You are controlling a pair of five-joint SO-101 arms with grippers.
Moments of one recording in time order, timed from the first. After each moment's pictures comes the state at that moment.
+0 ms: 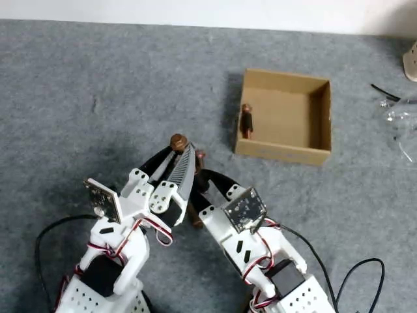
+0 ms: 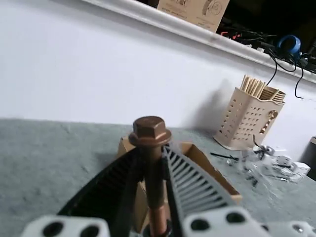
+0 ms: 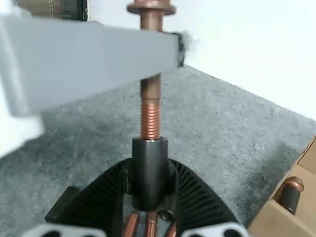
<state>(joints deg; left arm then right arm) 26.9 -104.2 95.3 19.4 23.2 -40.3 -103.5 95.9 21.4 9.4</state>
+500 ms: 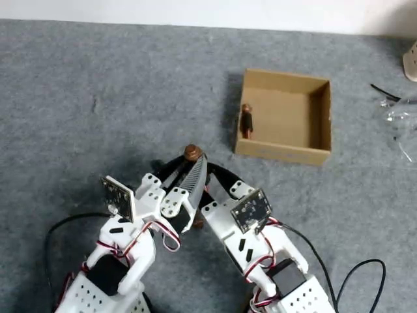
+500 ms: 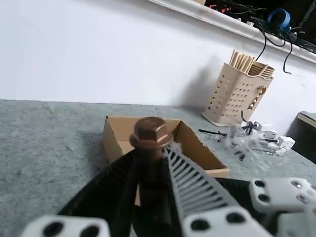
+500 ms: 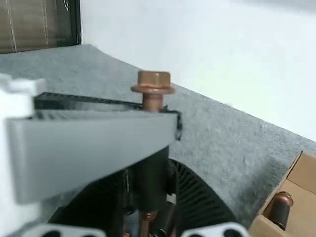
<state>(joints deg) 27.4 -104.1 96.1 20.2 23.2 -39.4 -103.6 95.9 18.4 9.4</state>
